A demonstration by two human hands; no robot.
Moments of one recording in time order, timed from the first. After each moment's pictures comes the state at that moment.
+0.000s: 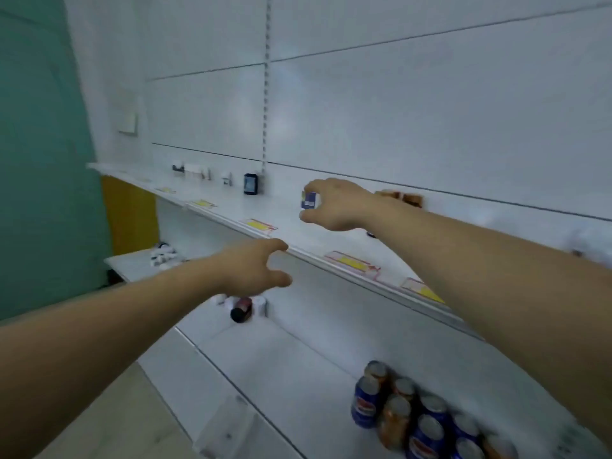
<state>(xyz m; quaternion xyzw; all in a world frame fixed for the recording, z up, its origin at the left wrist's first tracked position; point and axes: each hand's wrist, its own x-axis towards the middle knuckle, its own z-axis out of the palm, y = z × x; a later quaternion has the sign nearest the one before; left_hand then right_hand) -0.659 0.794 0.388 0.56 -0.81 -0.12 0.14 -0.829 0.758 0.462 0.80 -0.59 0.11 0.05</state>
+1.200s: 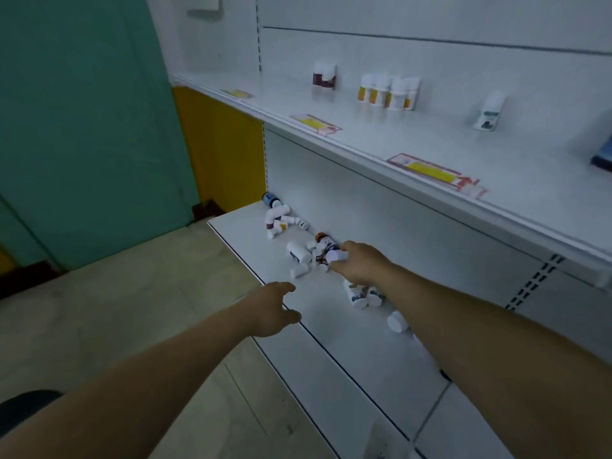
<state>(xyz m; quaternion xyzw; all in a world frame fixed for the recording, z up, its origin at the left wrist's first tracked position) -0.154 0.308 0.168 0.65 -0.70 -0.30 0.03 -0.345 0.219 0.185 0.74 -0.64 0.03 -0.22</state>
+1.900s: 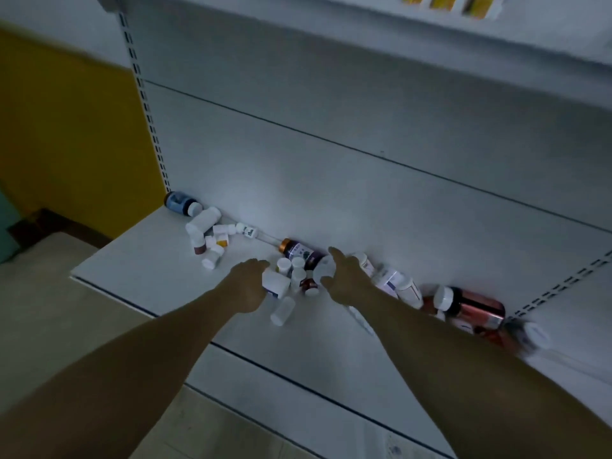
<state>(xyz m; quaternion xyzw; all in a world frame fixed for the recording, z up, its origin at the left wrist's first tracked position) -0.080 -0.038 -0.011 0.49 -0.84 -0.25 -0.01 -0.279 0.036 0.023 0.53 -0.81 0.05 -0.23</state>
